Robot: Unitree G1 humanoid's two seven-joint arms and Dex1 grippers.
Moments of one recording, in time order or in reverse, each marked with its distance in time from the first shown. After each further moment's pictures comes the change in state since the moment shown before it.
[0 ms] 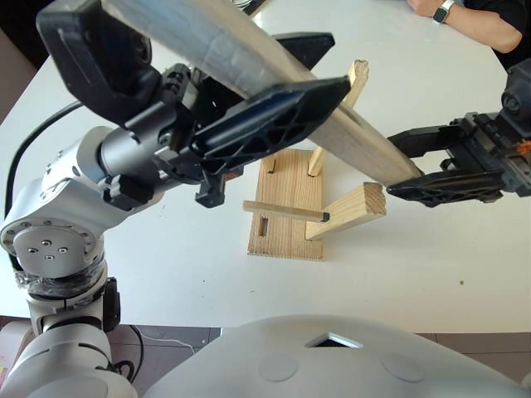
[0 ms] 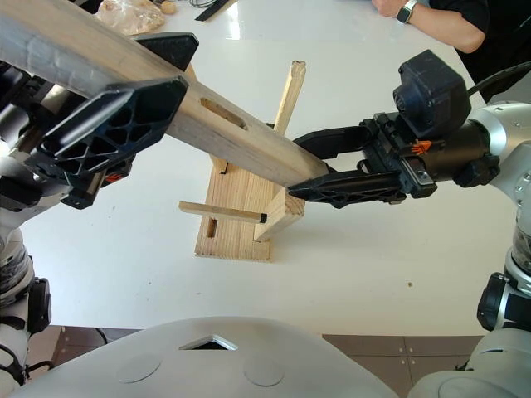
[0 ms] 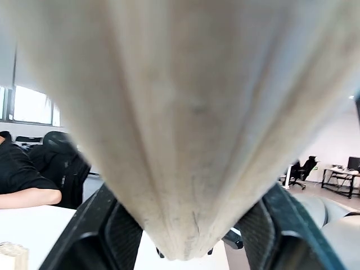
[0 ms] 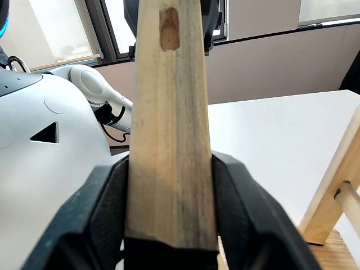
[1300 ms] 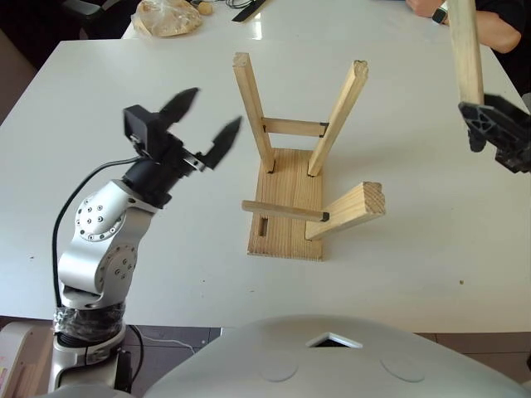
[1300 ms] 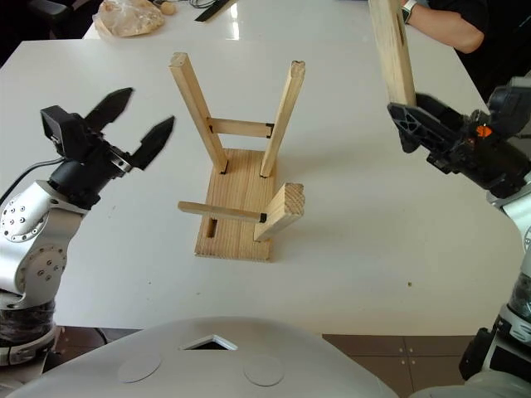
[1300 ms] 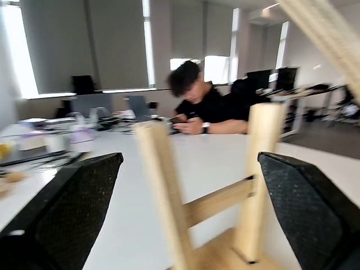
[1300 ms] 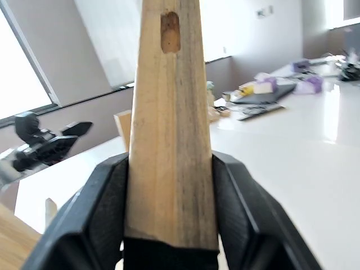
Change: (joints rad) left arm 0.379 -0.104 -0.030 0.099 0.762 -0.186 -0.072; right arm 0.322 0.141 -0.317 0.141 -0.094 -0.191 -0.254
